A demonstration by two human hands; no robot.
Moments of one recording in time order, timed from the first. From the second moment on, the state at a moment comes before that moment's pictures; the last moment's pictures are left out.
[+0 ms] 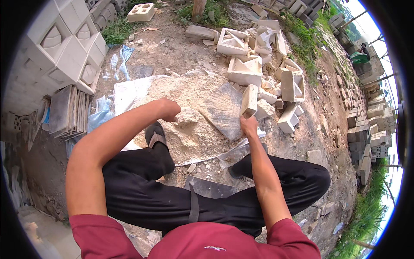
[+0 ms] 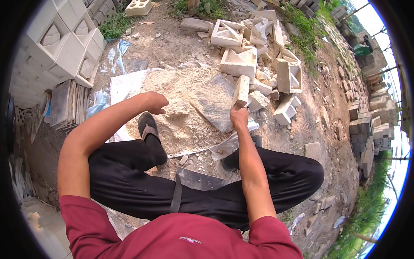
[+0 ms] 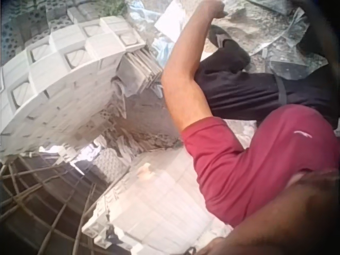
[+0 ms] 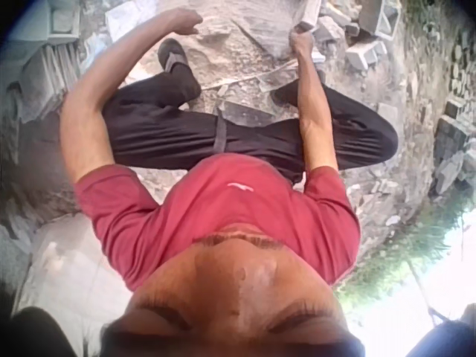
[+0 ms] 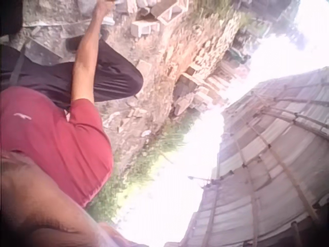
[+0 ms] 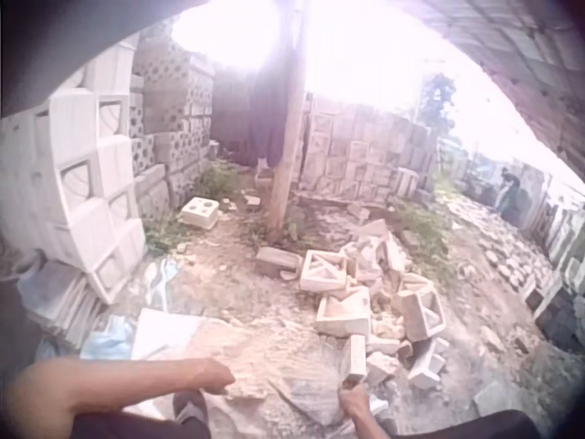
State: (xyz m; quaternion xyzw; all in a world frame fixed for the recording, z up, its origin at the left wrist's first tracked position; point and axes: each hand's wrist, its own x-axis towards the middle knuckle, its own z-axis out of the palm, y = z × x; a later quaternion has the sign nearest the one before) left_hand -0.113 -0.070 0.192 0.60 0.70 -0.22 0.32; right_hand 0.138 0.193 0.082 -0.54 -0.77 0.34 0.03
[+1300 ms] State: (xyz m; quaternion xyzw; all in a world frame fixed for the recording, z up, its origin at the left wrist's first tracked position) left_hand -0.099 -0.056 0.201 0.62 0.70 -0.17 0.30; right_hand 0.106 0.111 0.072 -0.39 -0.83 0.39 -0.01
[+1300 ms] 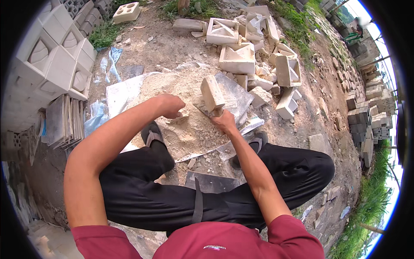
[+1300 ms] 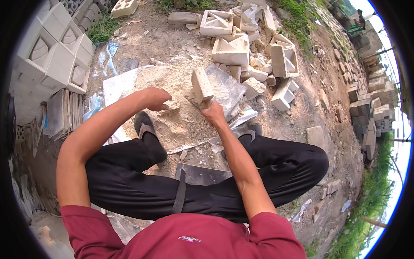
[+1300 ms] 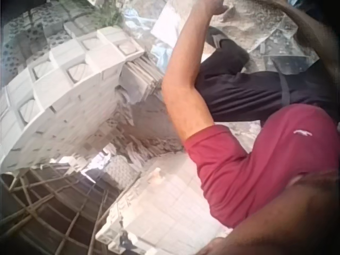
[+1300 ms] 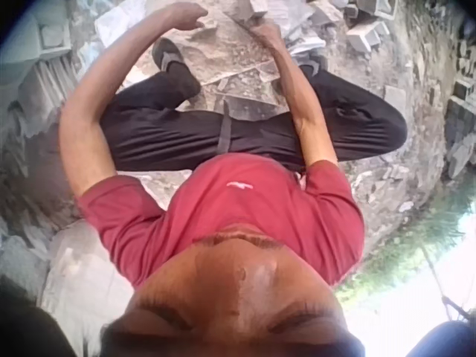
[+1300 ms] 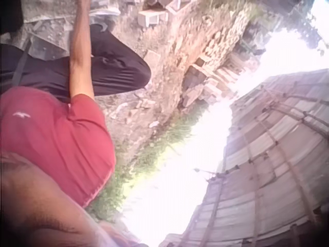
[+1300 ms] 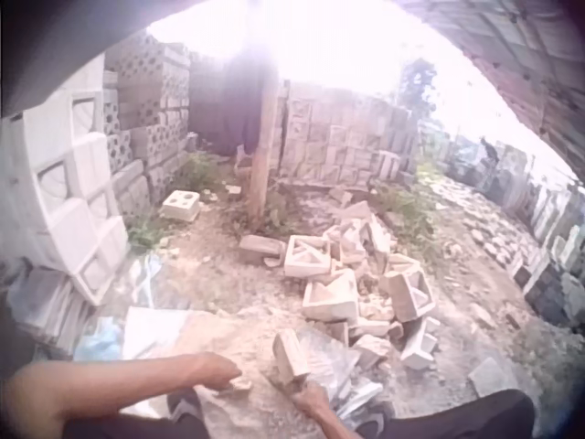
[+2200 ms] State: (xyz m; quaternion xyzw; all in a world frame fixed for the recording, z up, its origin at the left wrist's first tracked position) left_hand -0.125 -0.080 0.179 0.57 0.70 -0.26 0.33; right_hand 0.113 0.204 0.076 -0.54 -0.74 0.39 -0.01
